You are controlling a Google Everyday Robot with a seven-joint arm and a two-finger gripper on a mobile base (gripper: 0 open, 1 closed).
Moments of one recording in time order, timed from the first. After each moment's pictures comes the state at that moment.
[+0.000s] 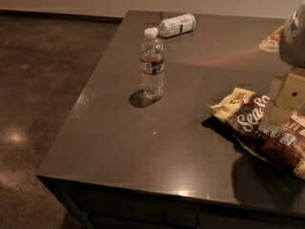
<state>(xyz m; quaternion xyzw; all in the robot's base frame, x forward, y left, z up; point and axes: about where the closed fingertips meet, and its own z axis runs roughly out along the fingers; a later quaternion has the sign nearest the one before) 0.438 -0.217 0.976 -0.60 0.78 -0.03 0.16</state>
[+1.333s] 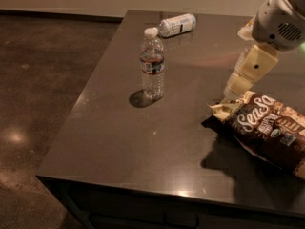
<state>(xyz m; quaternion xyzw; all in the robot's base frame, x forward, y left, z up) 0.494 -0.178 0.983 -0.55 0.80 0.05 0.23</state>
